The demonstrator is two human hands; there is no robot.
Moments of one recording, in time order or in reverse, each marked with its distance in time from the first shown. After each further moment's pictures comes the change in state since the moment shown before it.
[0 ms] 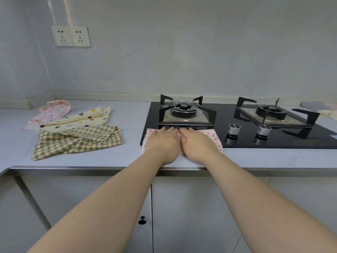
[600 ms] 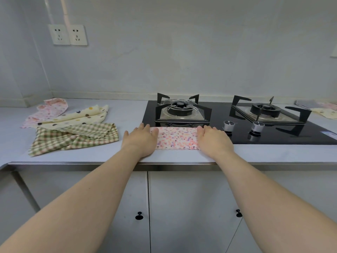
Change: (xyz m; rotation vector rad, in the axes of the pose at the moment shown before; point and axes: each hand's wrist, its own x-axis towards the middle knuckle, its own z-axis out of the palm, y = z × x) left_hand -0.013 -0.048 -0.005 -0.090 -0.040 -0.290; right_hand -0.018 0.043 -0.014 -0.031 0.106 0.333
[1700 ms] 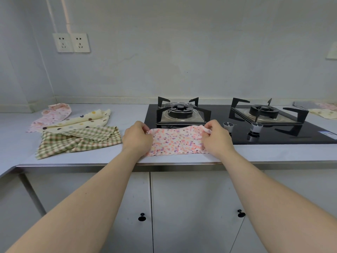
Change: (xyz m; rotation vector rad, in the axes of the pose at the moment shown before) left_hand -0.026 -0.001 -0.015 -0.533 0.328 -0.085; right_hand -0.009 0.008 -0.006 0.445 0.171 -0.016
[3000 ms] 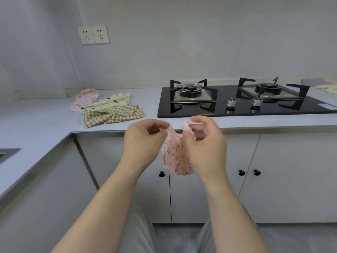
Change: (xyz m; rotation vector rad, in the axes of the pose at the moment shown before) left_hand -0.204 0.045 -0.125 -0.458 -0.037 -0.013; right_hand -0.231 -0.128 -0.047 0.678 0.197 -0.034
